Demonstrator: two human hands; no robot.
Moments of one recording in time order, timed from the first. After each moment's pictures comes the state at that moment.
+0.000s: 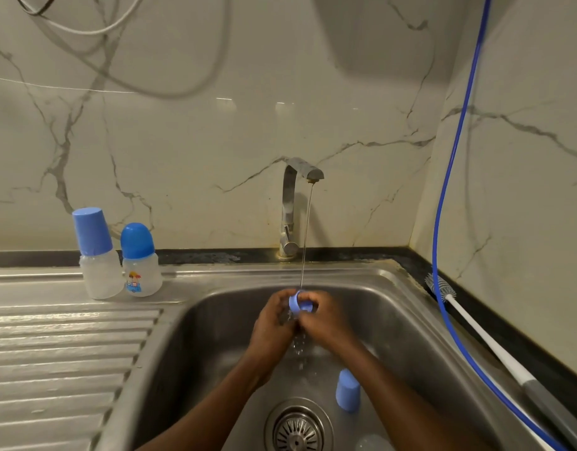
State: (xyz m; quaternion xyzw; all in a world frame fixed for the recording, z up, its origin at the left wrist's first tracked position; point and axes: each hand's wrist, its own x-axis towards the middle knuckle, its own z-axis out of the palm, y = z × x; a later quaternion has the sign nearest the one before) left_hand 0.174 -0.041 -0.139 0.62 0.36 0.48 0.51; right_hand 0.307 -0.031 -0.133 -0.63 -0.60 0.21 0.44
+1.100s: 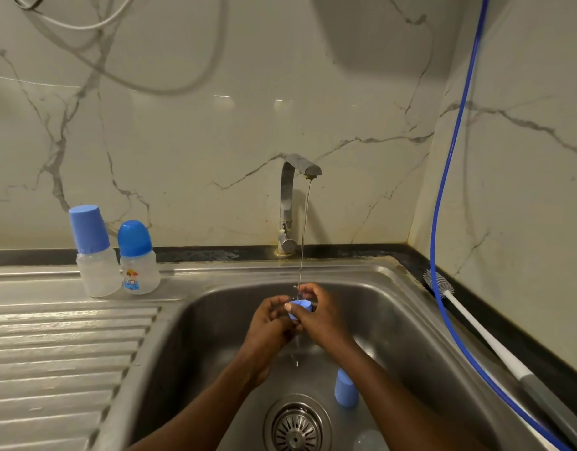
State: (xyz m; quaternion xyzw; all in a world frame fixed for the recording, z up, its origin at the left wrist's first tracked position) left_hand 0.176 -0.045 -0.133 0.46 0.33 0.49 0.66; right_hand 0.303 -0.035 -0.132 -0.62 -0.57 0.23 0.49
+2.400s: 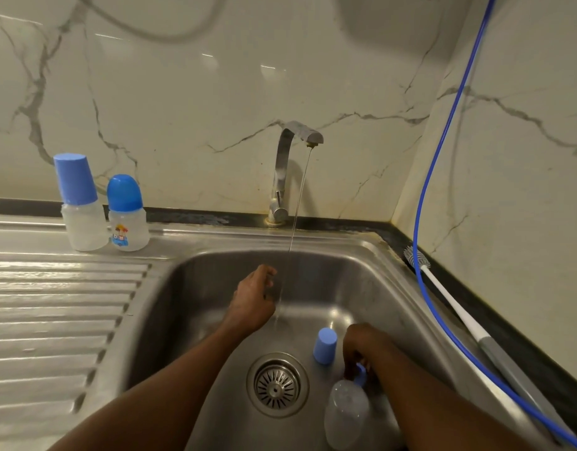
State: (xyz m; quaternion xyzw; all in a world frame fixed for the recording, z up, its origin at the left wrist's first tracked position) left_hand 0.162 -0.030 -0.155 0.74 0.48 0.36 0.31; right_hand 0.361 -0.109 -0.132 -0.82 -0.50 0.21 -0.19
